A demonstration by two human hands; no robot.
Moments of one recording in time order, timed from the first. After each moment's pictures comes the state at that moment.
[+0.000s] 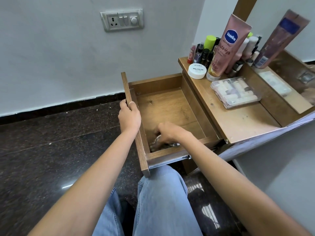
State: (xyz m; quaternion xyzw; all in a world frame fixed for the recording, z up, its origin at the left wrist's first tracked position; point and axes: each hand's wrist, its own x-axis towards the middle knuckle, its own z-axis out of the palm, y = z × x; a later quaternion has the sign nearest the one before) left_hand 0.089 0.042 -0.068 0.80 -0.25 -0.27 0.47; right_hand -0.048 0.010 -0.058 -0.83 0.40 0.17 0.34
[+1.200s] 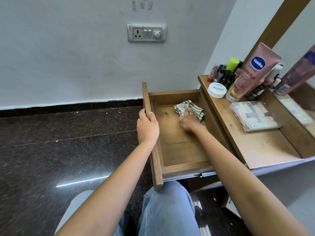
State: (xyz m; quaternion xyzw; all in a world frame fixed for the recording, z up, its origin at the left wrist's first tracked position) left_hand 0.087 0.042 -0.064 0.80 -0.25 -0.26 0.48; right_hand -0.031 -0.099 -0.094 -0.77 0.59 0.08 0.23
